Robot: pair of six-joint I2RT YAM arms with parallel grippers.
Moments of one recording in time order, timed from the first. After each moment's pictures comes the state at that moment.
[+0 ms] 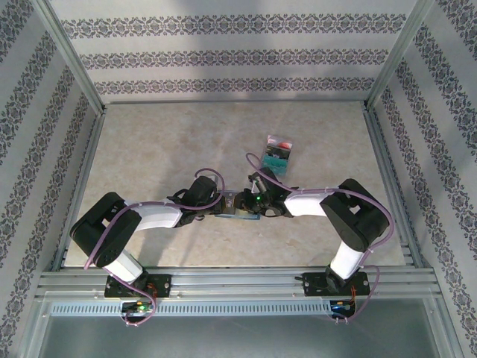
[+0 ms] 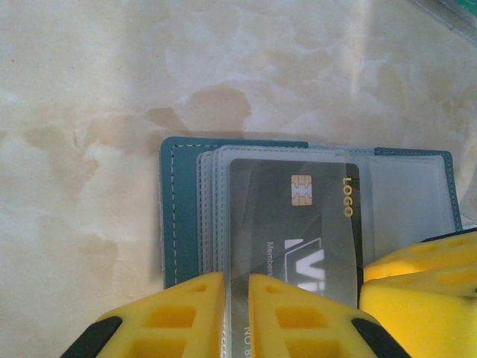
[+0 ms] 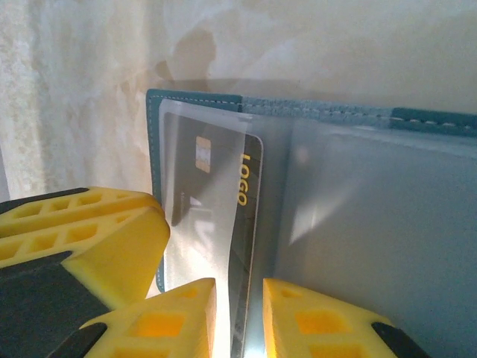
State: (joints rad) left arm -0.66 1.59 0.63 0.13 0.03 -0.69; right arm 0.68 1.73 0.73 0.15 -0.40 0.95
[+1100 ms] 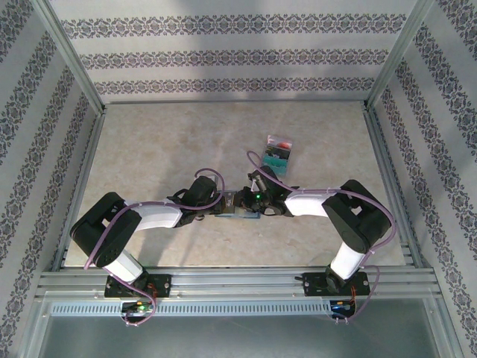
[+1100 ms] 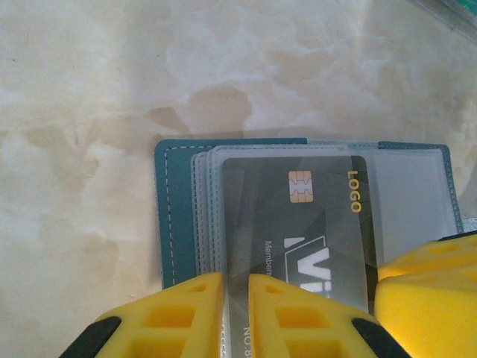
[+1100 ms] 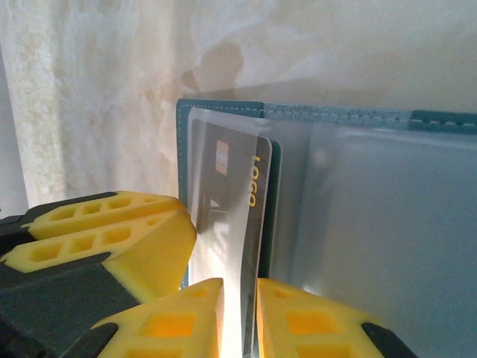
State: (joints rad) left arm -0.66 1.59 0.63 0.13 0.03 -0.69; right arm 0.68 1.71 0.74 0.16 -0.41 0.97
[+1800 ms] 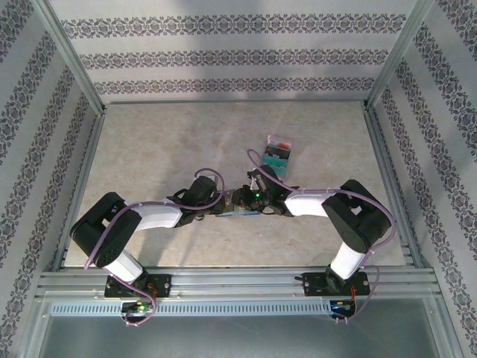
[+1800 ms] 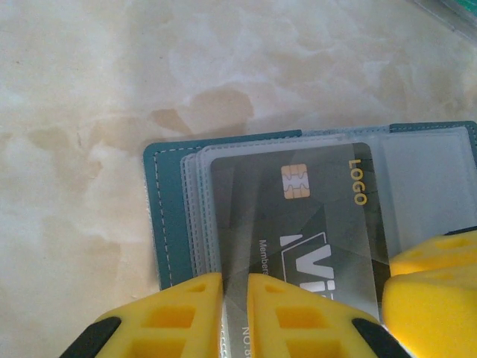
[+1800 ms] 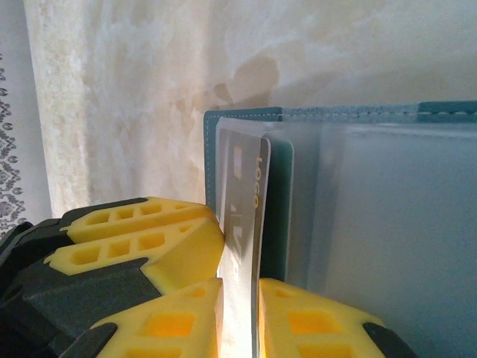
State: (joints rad) left arm -0.66 1.59 0.63 0.13 0.03 -0.69; right arm 0.67 1.71 0.74 0.22 -0.43 0.99
